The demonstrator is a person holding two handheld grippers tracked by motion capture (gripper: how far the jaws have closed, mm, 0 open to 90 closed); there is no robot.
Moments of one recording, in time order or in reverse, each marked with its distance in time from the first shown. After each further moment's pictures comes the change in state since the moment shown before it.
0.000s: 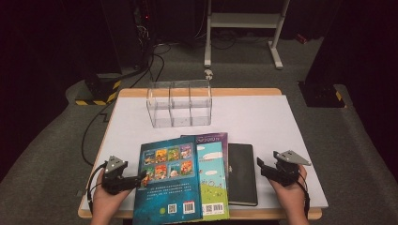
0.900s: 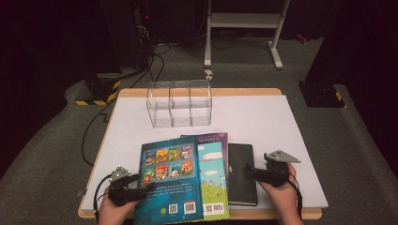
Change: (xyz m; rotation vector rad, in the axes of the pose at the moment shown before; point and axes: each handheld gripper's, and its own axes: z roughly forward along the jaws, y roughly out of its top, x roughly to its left) left arm -0.025 -0.018 0.002 0.038 -0.134 -0.069; right arm 0.026 0.008 0.007 0.050 0.101 0.005
